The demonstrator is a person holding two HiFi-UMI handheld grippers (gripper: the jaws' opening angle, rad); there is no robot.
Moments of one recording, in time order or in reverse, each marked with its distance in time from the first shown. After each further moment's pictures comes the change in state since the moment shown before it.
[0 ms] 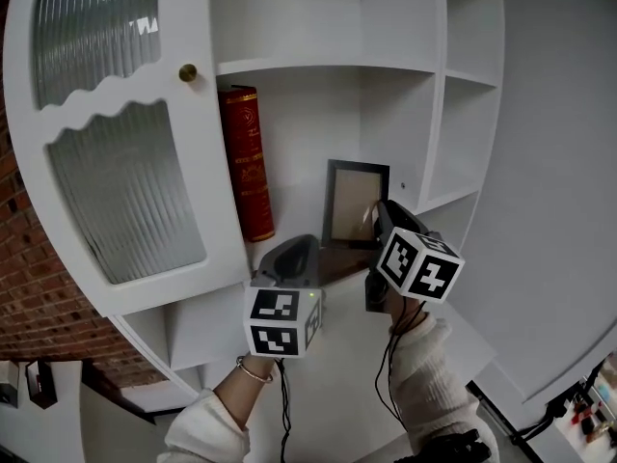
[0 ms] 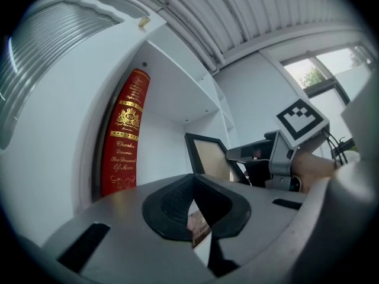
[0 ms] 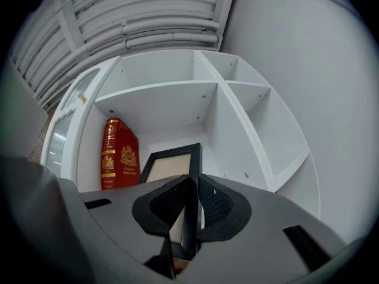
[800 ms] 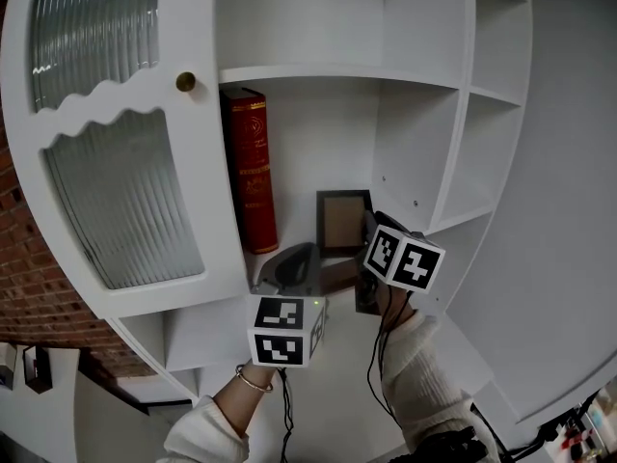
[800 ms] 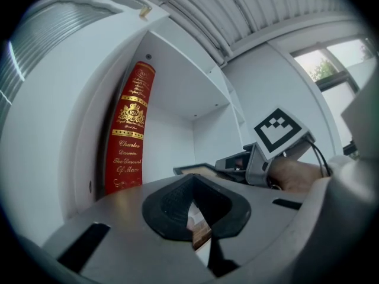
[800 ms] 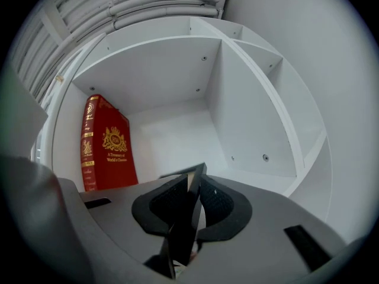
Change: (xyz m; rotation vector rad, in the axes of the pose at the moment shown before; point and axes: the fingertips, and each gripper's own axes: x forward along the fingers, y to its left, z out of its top) left arm 0.016 0.015 0.002 -0.005 0.047 0.094; right arm 0.064 0.002 -0.032 0.012 0.167 0.016
